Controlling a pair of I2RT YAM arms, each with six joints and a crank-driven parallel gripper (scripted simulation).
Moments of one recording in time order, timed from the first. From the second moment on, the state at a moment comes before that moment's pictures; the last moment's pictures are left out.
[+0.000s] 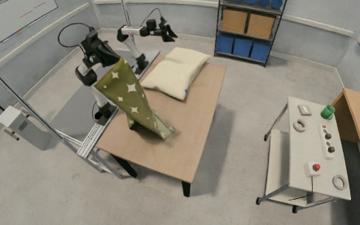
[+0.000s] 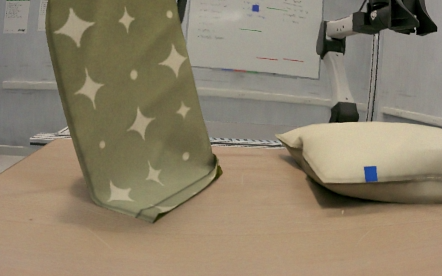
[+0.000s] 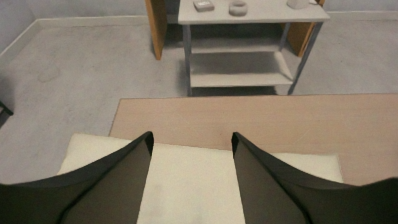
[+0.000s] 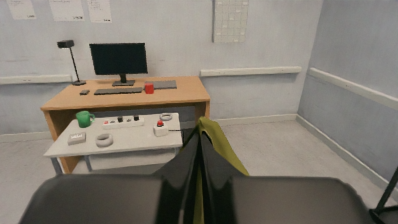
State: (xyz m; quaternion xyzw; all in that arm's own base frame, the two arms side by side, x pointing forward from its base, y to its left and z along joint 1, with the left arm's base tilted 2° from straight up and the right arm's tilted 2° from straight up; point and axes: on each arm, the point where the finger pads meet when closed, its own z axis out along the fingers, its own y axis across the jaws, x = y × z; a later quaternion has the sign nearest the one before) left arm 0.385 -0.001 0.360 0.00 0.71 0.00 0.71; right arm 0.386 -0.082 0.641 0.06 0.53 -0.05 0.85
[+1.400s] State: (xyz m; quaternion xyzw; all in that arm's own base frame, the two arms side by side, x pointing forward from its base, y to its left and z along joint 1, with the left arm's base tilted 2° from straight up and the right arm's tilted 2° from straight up) left arm 0.385 -0.001 0.360 0.00 0.71 0.00 0.71; right arm 0.398 -0.098 0.643 0.06 0.52 -0.07 0.85
